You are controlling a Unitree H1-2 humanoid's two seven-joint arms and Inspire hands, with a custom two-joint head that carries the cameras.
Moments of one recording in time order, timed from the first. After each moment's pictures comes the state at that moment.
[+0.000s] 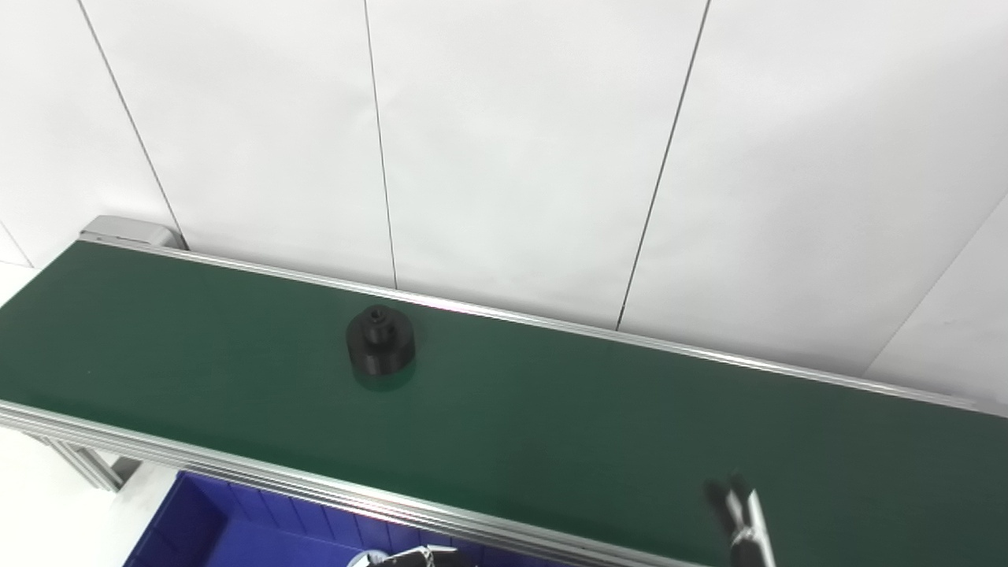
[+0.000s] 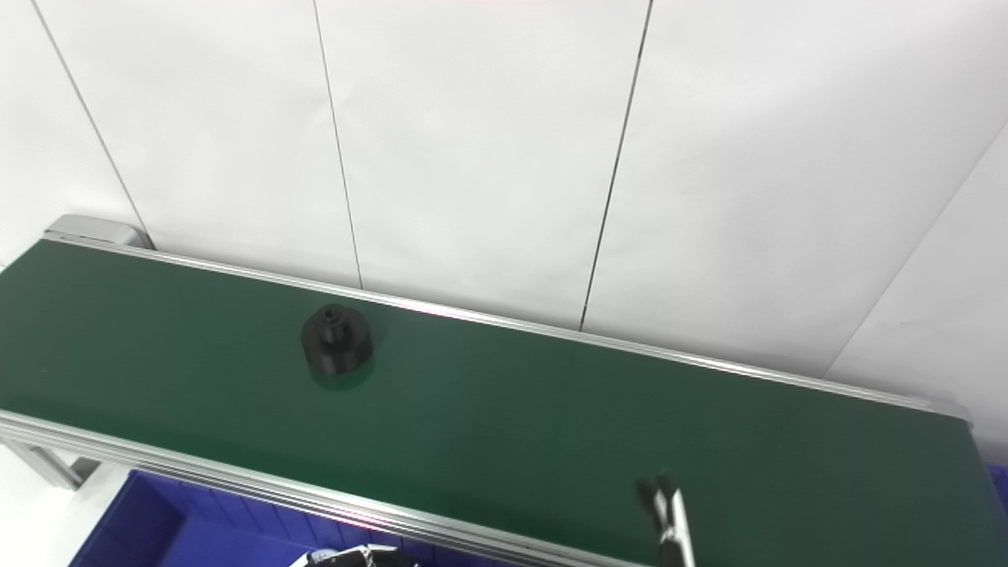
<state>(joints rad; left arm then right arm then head) 0.23 0.02 0.19 0.34 -0.12 -0.44 -0.87 0.34 -0.20 0.37 -0.27 -0.28 -0.40 -0.32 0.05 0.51</state>
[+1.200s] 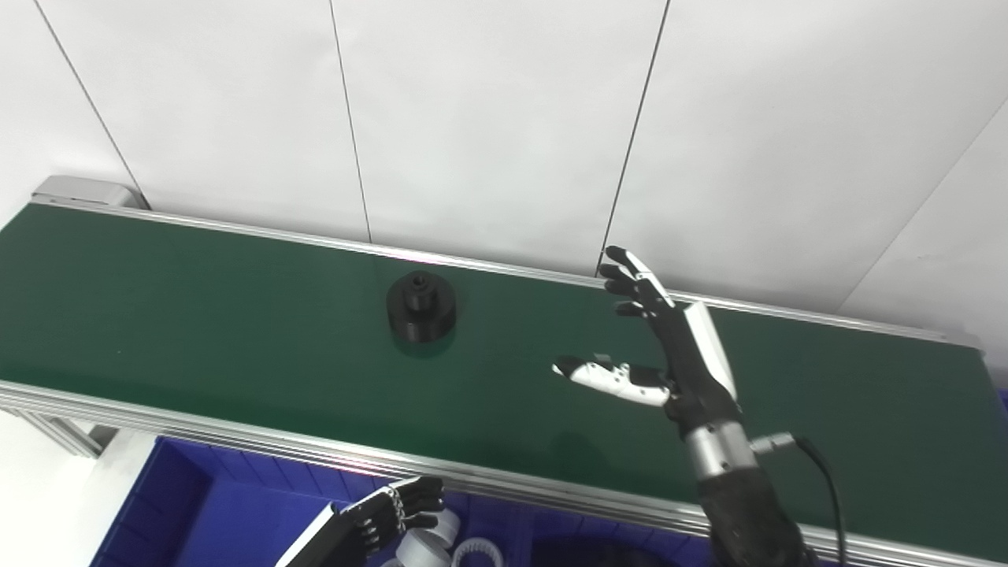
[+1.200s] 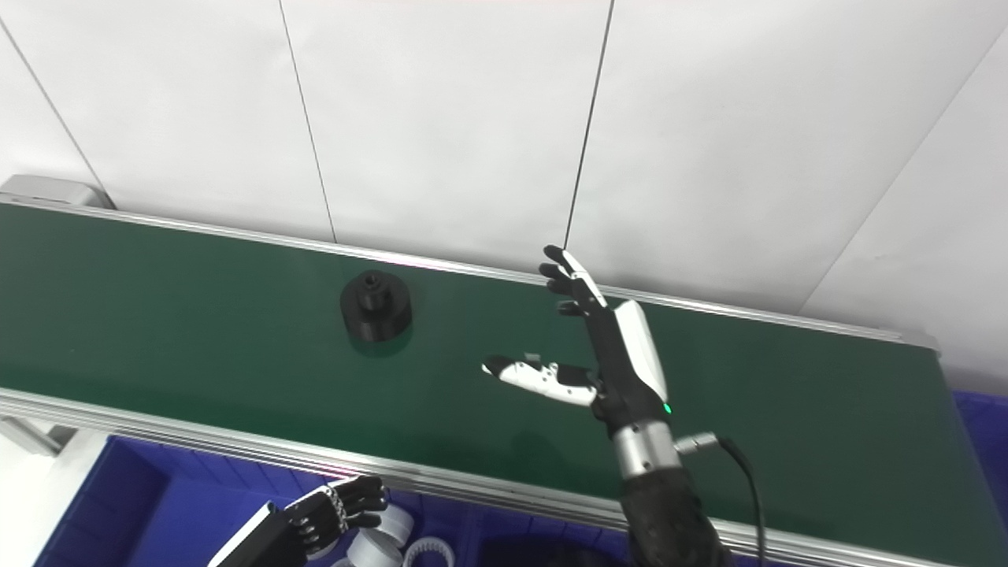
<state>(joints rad) 0.30 0.02 0.17 0.16 -0.04 -0.44 -0.81 -0.18 -0.04 0.26 -0.21 -0.45 0.20 0.09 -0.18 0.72</state>
